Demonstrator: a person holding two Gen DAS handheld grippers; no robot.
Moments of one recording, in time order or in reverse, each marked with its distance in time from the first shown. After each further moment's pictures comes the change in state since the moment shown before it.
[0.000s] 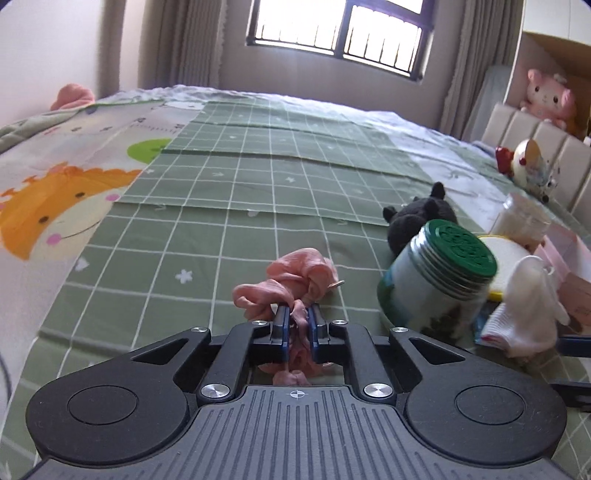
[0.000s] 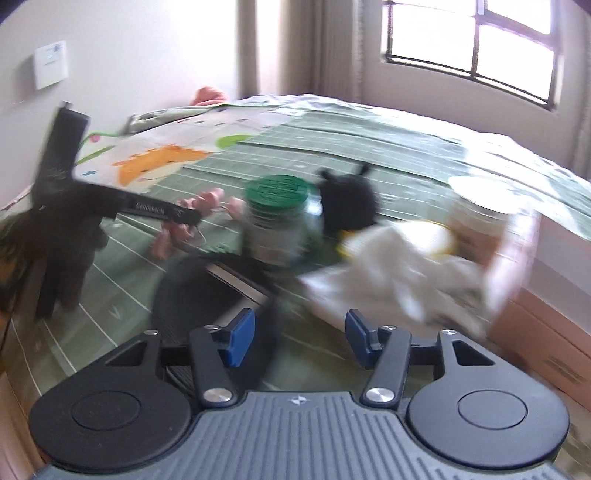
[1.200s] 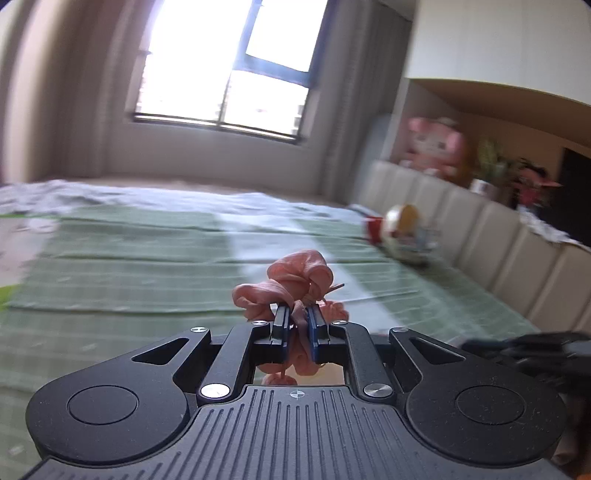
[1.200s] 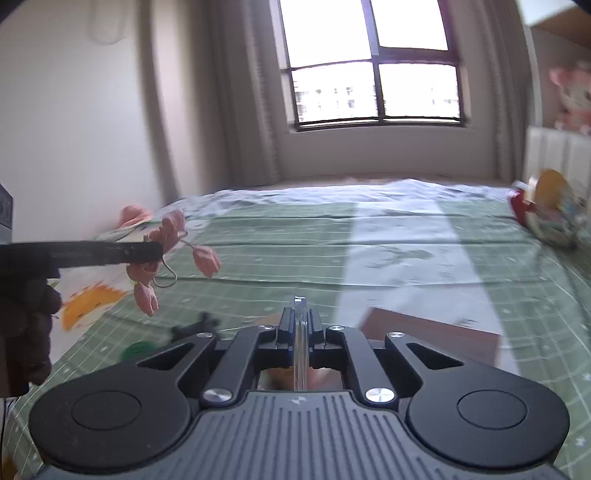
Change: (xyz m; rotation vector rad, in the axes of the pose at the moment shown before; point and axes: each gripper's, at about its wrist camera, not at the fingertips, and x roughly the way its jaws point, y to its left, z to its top) left arm -0.022 -0.228 0.150 0.140 -0.179 -0.367; right arm -0.137 -0.209 0.052 0.271 -0.248 -0.148
